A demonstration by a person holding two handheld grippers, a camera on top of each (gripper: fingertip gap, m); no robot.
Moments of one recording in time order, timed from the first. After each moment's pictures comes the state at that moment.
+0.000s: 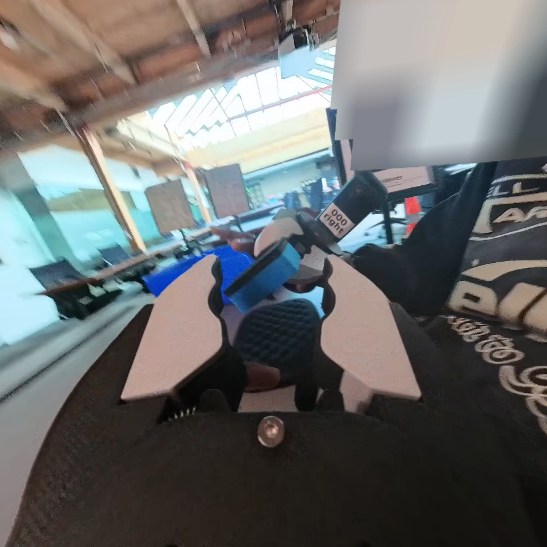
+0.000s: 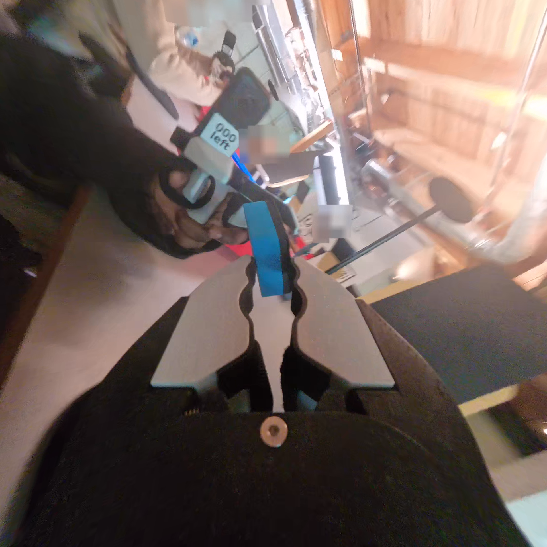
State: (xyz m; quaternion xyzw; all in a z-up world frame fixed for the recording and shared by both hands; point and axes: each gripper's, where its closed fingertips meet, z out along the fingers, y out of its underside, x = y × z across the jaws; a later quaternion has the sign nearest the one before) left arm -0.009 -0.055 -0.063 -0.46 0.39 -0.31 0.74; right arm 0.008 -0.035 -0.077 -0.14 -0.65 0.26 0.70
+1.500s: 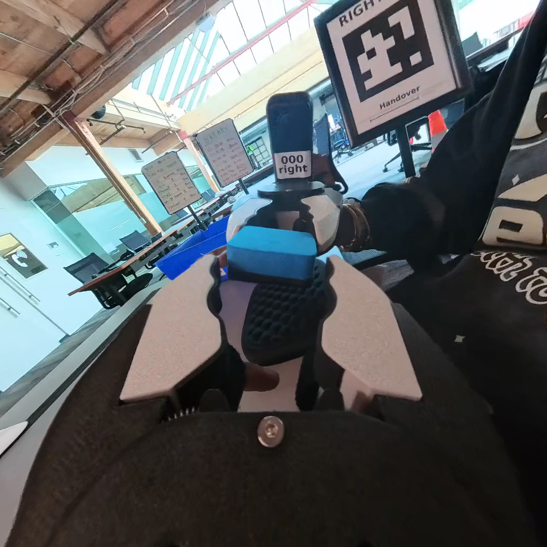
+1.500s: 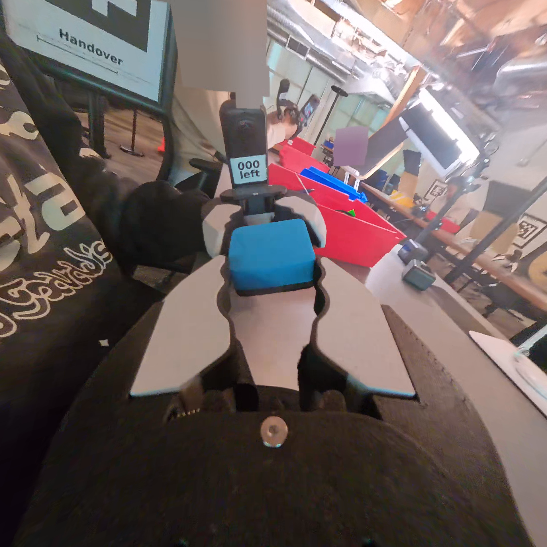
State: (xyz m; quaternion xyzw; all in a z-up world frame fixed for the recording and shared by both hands) left arm 0.010 -0.046 -0.092 -0.48 0.46 -0.21 0.71; right arm 0.010 -0.048 -0.093 -0.26 -0.66 0.50 0.50
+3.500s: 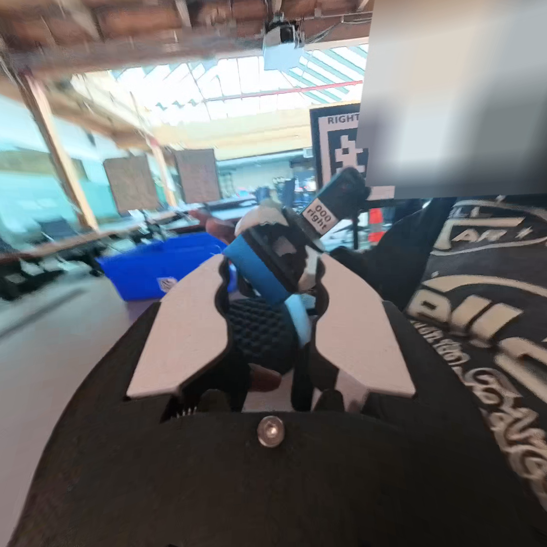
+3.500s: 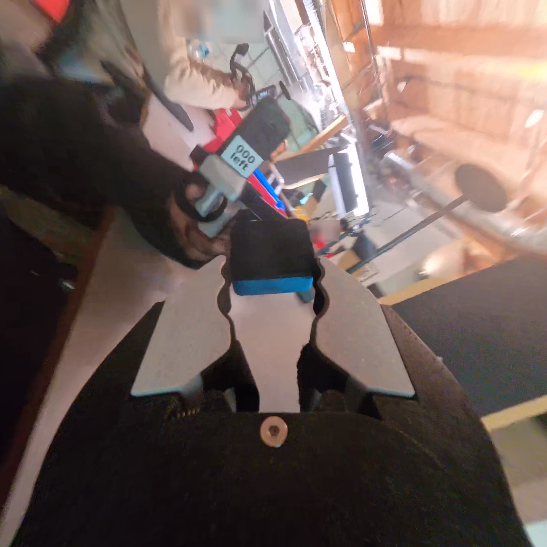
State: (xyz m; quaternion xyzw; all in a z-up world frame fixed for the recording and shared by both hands) left arm -0.004 -0.057 -0.069 -0.48 0.38 -0.37 0.69; right arm 0.004 -0.046 -0.078 -0.16 -0.66 0.30 0.67
